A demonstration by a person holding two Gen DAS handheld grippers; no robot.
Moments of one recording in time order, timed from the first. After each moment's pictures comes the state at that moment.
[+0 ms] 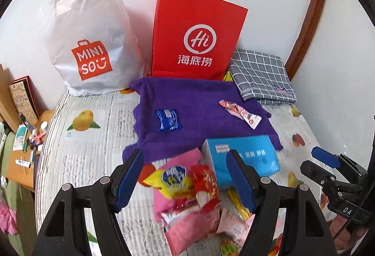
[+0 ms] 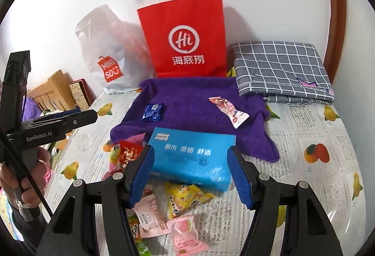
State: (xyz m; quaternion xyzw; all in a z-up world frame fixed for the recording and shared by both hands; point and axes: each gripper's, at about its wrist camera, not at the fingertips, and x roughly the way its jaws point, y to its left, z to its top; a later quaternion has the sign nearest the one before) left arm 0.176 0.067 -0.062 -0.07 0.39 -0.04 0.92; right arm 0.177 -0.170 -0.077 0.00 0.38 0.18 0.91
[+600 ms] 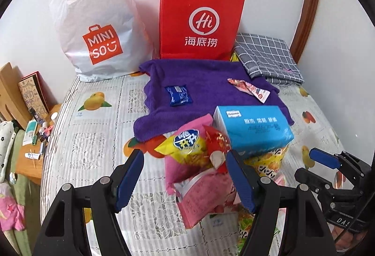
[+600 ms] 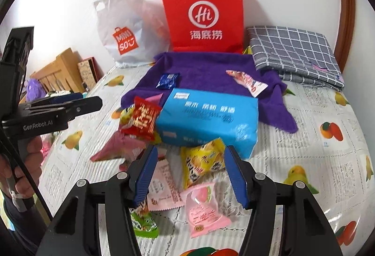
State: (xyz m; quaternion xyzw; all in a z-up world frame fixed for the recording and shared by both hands) left arm 0.138 0.065 -0.093 -0.04 0.40 -0.02 0.91; right arm 0.135 -0.150 -0.125 -0.03 0.40 0.21 0.89
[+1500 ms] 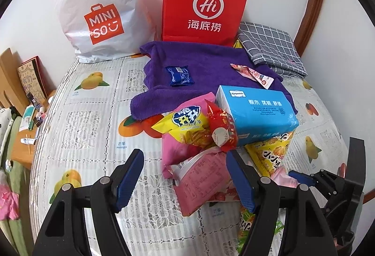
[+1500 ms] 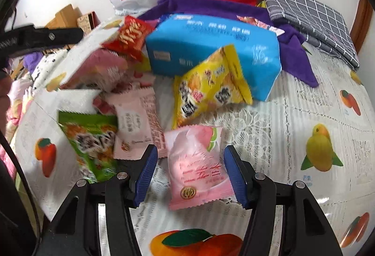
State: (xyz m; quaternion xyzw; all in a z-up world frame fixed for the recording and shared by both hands) left arm 0.131 0.064 -0.122 -0.05 0.43 -0.01 0.90; right arm 0.127 -0.152 -0.212 -0.10 0.46 0.21 0.85
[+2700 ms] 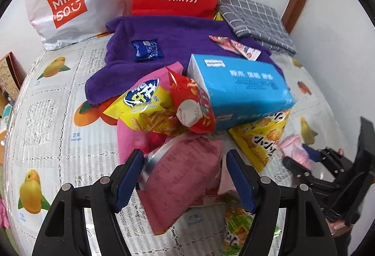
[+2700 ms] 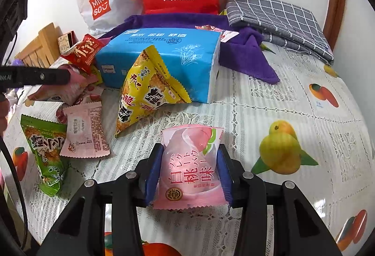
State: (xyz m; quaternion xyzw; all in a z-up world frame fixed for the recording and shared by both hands) left arm 0.158 0.028 -0.165 -0.04 0.47 -0.07 0.88; right arm 0.141 -0.200 -0.215 -0.07 0.42 0.16 0.89
